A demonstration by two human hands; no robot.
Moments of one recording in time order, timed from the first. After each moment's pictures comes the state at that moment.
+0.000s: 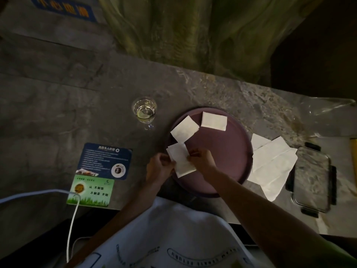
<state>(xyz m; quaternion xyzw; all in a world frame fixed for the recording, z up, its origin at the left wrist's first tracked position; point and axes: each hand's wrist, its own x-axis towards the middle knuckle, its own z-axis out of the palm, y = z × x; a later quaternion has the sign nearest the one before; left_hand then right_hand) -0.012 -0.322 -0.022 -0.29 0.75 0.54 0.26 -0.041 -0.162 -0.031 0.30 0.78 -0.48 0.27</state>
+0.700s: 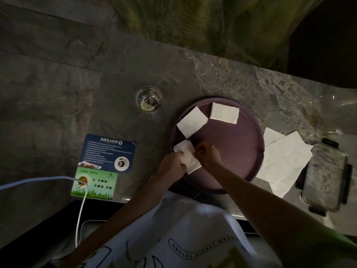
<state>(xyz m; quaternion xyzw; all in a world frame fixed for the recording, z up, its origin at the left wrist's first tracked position) -0.022 -0.308 -0.044 -0.07 0.85 0.37 0.38 -0.048 -0.153 -0.063 0.17 0.87 -0.34 0.30</state>
